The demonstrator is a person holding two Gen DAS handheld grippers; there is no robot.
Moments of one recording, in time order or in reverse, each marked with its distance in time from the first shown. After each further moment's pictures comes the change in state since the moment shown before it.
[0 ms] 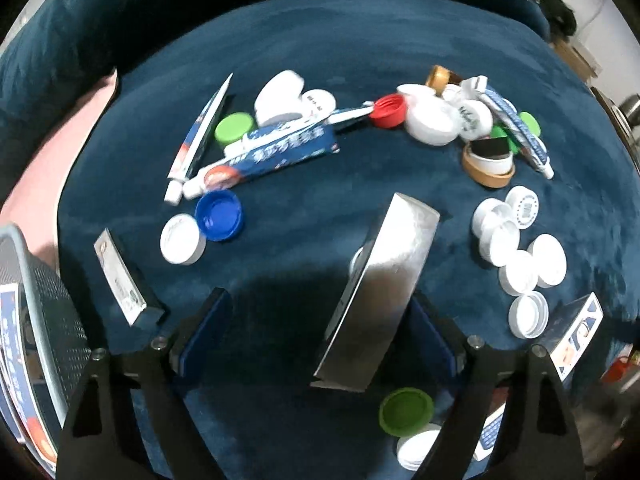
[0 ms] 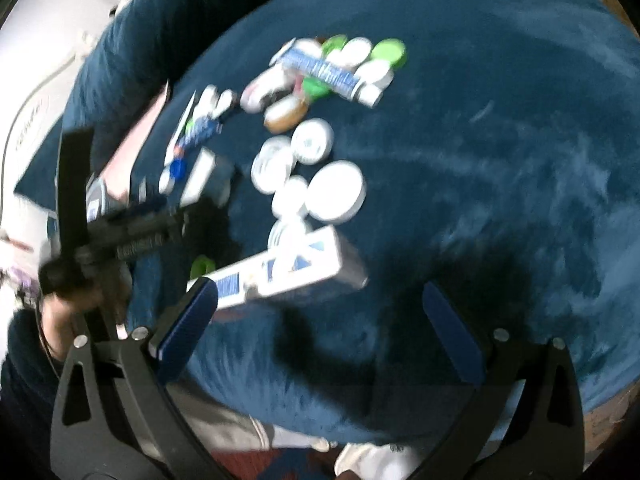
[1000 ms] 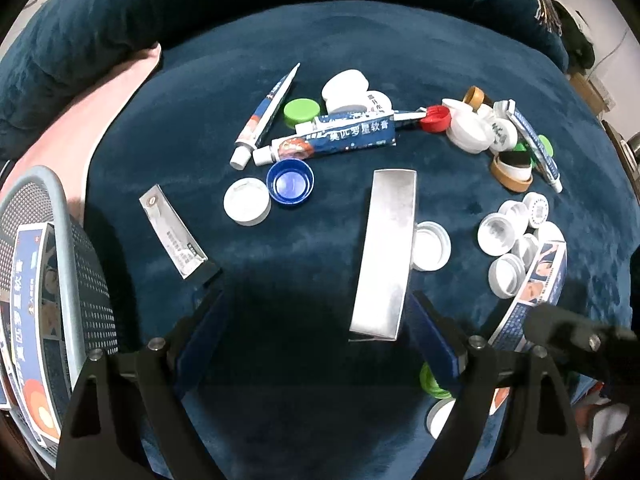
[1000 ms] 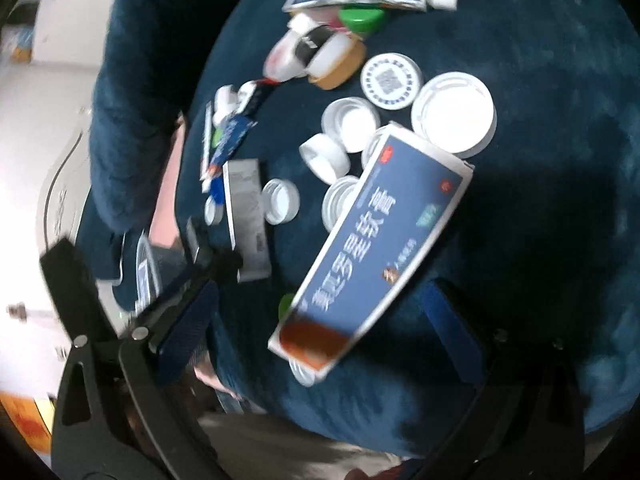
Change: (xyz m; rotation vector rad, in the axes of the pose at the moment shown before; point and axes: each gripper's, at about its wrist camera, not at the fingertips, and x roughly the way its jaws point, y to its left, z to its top) left arm -0.015 0.044 -0.019 -0.099 -0.034 0.002; right arm 0.064 0.022 0.007 0.359 0.030 0.247
